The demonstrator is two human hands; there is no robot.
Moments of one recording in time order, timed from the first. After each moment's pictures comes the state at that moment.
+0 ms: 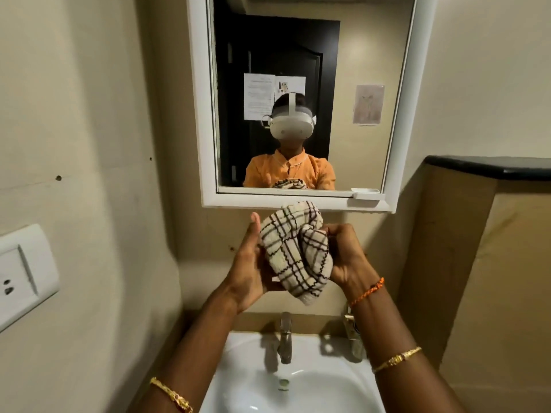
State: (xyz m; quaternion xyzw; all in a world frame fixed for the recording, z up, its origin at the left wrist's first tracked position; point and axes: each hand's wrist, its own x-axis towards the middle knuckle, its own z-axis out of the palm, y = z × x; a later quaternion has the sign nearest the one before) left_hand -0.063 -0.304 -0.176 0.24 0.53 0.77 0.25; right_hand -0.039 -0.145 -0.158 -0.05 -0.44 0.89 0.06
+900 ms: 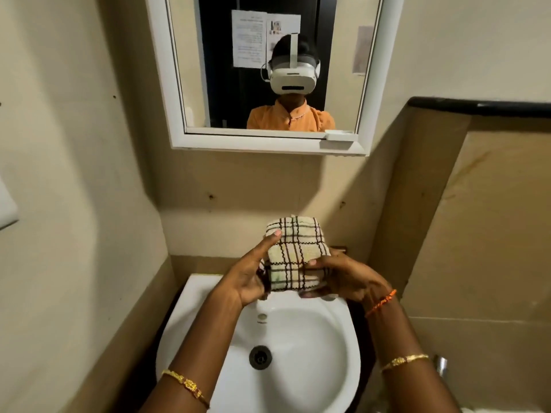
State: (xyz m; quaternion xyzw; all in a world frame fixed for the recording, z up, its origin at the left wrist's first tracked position) left_hand -0.021 -0.260 -0.266 0.06 0.52 0.77 0.36; right_hand 0.035 -0.080 -0.271 -0.06 -0.62 0.78 -0.09
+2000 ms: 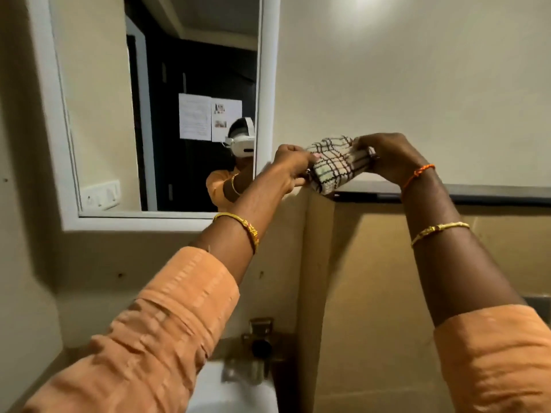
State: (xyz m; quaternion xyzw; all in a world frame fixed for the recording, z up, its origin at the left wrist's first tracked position) left_hand -0.003 -0.018 0.011 0.26 0.60 0.74 0.12; right_hand 0.084 0.125 0.034 -0.09 -0.69 0.62 0.36
